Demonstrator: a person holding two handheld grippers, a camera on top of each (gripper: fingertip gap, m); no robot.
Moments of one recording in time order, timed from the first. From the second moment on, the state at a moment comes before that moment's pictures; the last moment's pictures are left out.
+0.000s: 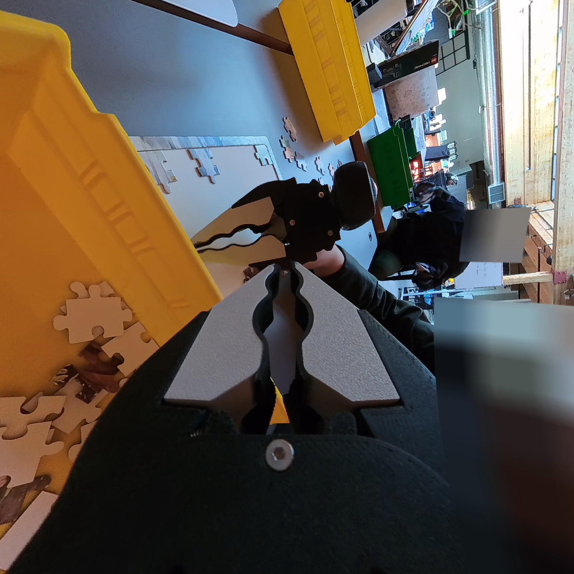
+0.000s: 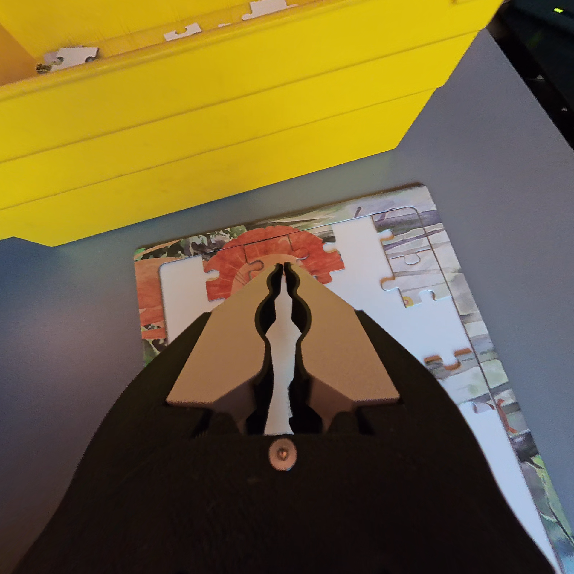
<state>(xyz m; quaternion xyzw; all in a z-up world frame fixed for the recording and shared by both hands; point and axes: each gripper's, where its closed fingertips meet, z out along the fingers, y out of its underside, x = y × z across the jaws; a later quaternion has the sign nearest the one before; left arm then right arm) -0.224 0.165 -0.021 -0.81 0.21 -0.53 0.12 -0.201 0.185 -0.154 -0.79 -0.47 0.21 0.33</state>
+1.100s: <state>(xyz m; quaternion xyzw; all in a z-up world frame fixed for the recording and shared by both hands) -0.223 0.165 -0.026 -0.82 0.21 -0.53 0.11 -0.205 0.195 -0.138 -0.78 -0.45 0.21 0.38</state>
